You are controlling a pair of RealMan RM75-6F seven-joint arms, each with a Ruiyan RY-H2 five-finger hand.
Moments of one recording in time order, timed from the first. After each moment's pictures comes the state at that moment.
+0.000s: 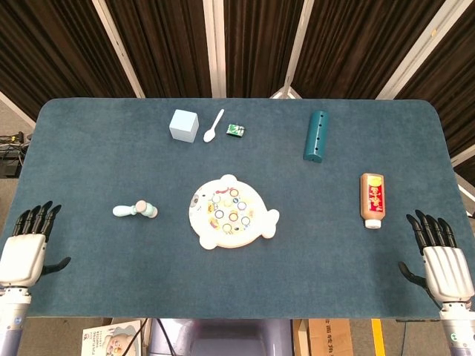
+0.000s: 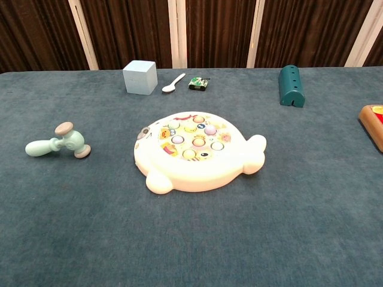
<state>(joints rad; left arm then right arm) -0.12 -1.21 -0.07 -1.74 1.38 1.44 0.30 0.07 -1.11 0.05 -1.63 -1.50 1.46 -0.05</state>
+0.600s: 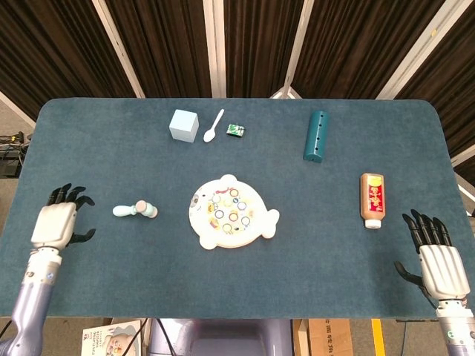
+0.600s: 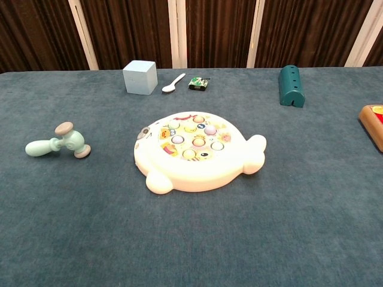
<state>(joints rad) -0.36 -1.24 -0.23 -1.81 0.97 1.19 0.51 0.09 -1.11 0.06 -1.64 -1.49 1.44 -0.03</state>
